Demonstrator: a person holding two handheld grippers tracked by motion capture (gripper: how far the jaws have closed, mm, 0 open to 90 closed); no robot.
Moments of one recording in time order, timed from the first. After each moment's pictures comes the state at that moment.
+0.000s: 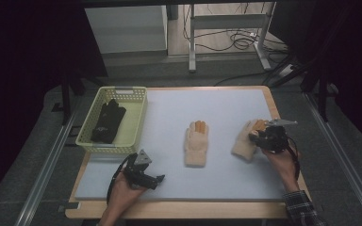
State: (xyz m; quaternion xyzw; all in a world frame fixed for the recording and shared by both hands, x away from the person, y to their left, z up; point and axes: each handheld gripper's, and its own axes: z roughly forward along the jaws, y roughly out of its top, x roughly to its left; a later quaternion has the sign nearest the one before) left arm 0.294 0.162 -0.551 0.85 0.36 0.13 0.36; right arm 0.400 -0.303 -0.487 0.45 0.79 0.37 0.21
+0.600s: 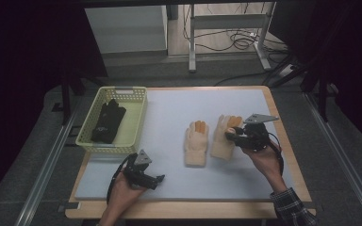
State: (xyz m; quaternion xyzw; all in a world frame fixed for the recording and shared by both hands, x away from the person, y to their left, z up) left arm 0.294 0.162 -0.551 0.85 0.36 0.13 0.36; right arm 0.378 -0.228 -0.444 0.35 0.82 0.42 0.16
